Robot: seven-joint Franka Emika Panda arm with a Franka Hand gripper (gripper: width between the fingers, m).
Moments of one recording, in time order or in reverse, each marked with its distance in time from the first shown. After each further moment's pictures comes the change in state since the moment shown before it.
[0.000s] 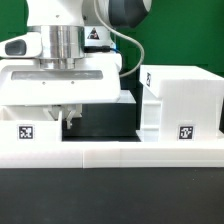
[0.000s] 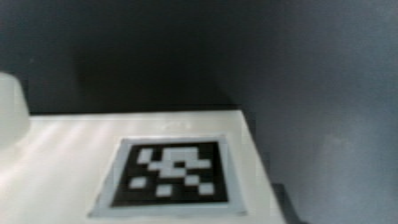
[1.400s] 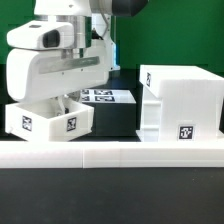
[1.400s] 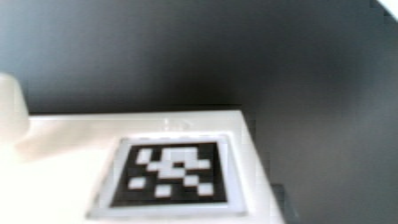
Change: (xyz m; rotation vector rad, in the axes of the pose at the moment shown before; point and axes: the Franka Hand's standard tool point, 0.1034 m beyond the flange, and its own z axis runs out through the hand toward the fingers) arm -0.014 -0.007 -0.017 0.017 -0.088 -0.956
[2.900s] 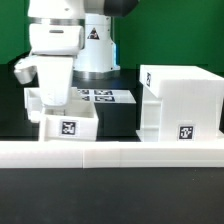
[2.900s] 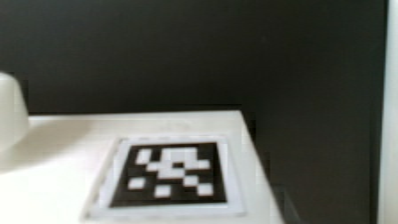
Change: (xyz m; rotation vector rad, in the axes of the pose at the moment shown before) arm -0.017 0.001 0.002 0.042 0.001 -0.617
